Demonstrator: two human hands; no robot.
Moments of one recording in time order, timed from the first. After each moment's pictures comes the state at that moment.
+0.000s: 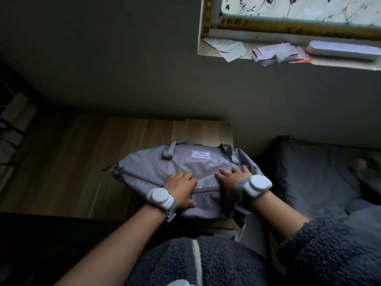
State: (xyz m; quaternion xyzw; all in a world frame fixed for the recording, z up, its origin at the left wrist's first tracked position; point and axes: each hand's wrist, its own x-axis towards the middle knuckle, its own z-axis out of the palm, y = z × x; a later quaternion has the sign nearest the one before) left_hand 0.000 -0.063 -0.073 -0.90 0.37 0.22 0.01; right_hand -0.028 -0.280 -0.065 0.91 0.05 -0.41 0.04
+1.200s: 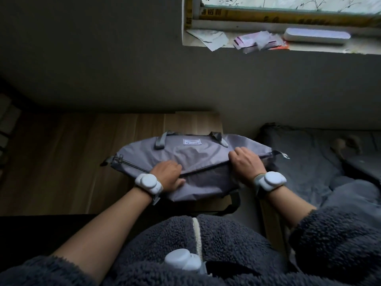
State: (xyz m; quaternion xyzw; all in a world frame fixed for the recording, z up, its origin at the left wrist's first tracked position) left_hand 0.007 -0.041 -0.077 -0.88 0.44 0.17 0.05; right_hand -0.086 -0.302 -0.036 1.00 0.02 -0.02 0.03
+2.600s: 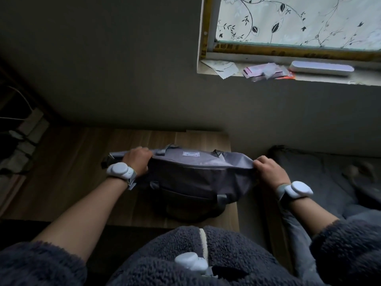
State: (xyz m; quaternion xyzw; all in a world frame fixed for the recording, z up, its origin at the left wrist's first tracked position) left_hand 0.100 0.048 -0.032 -0.95 0.28 0.08 0.06; right_hand -0.070 -0.367 -0.032 0.99 -0.06 -0.08 -0.01
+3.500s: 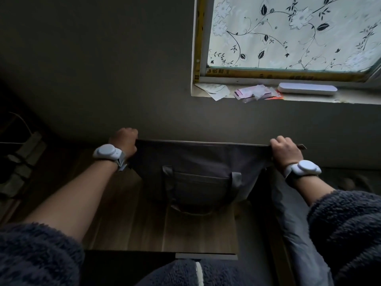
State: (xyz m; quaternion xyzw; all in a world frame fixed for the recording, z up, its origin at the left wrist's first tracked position) left_hand 0.185 0.036 0.053 -0.98 0.18 -0.01 0.03; right_hand -0.005 -0.430 0.047 0.98 -0.15 0.03 0.09
